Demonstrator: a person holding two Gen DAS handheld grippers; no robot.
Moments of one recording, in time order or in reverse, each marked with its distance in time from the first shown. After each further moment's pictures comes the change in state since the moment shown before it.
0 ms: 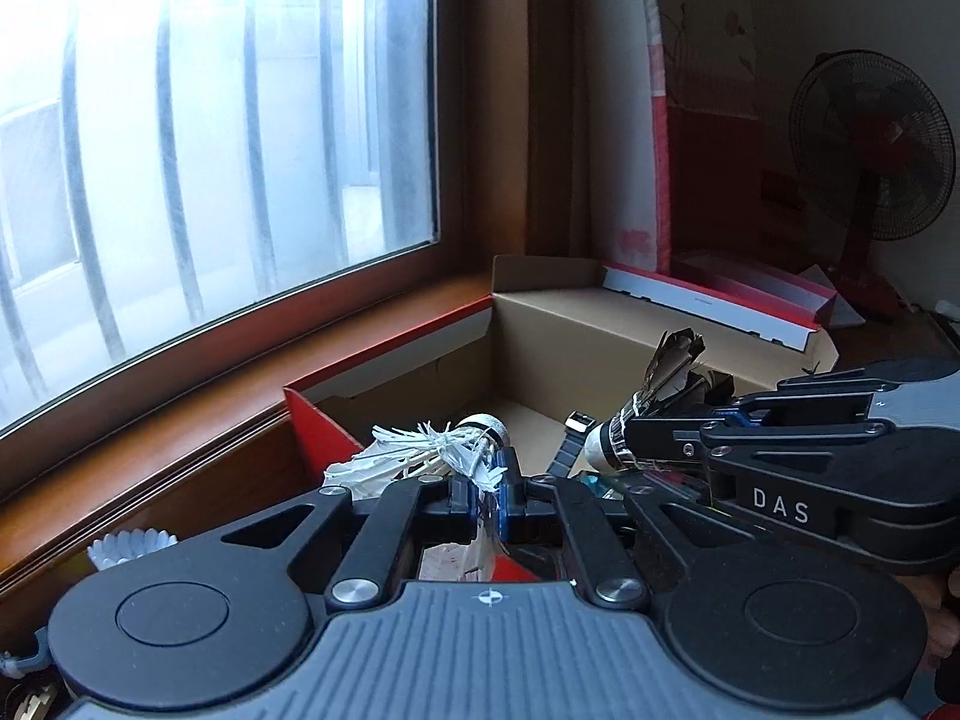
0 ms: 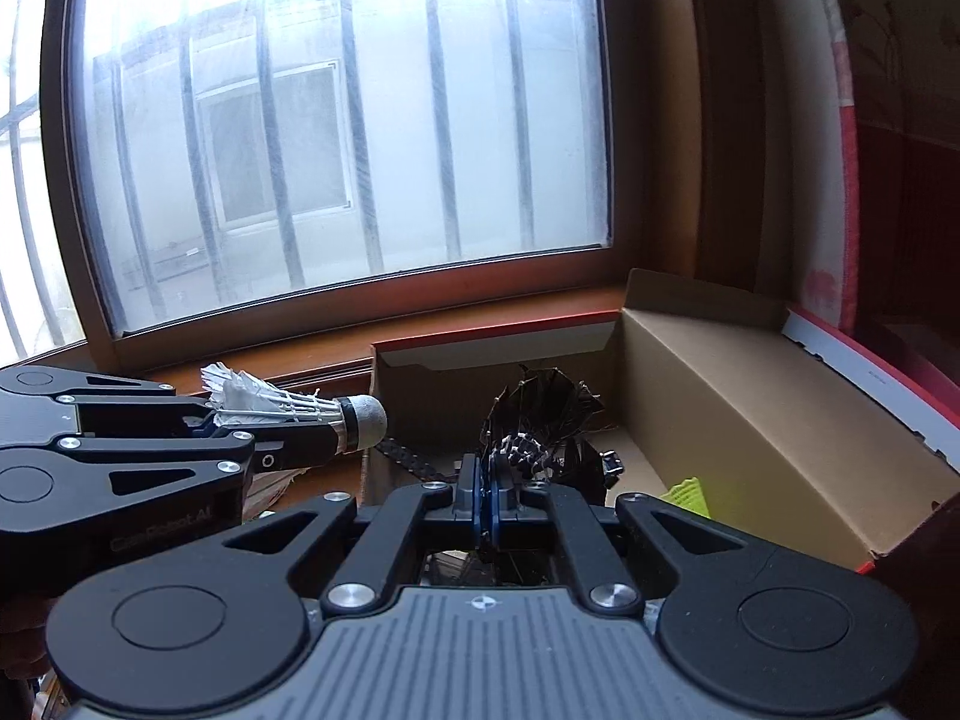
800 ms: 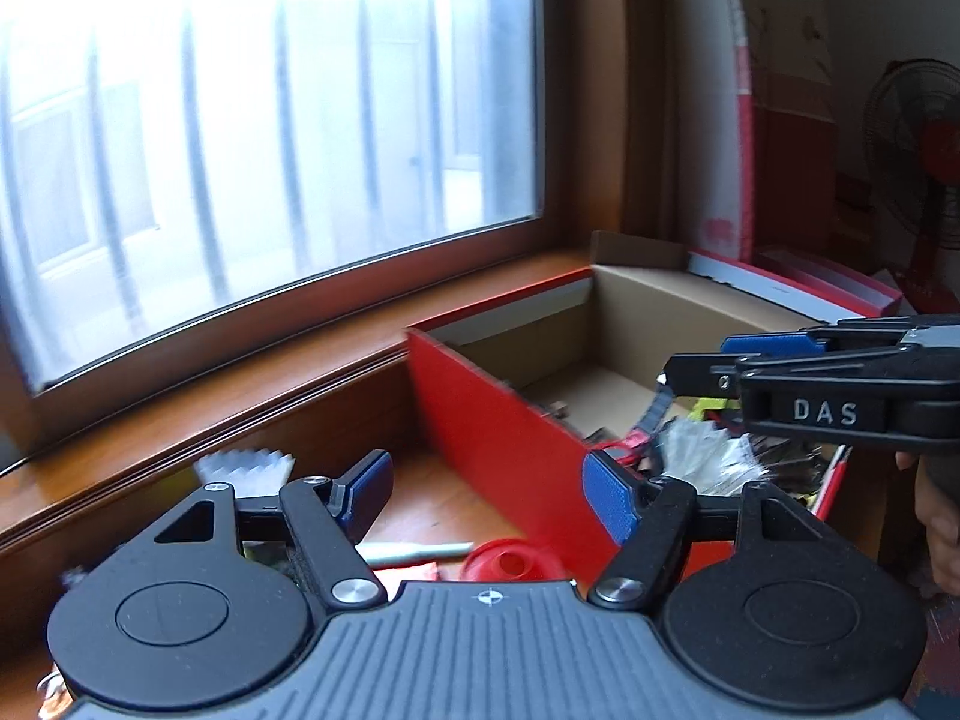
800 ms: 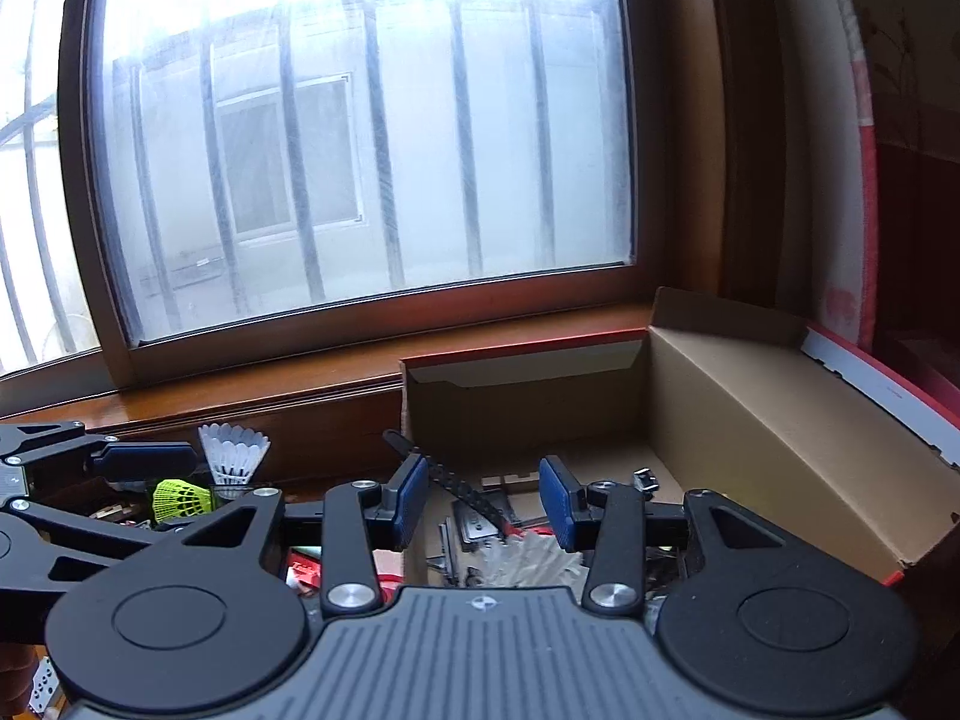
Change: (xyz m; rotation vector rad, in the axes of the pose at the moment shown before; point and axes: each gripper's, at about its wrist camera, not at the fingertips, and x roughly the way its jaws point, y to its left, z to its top) left arm -0.056 0.047 -0.044 -0.103 0.018 0.188; right arm 0.009 0.033 0.005 -0.020 -0.034 0.039
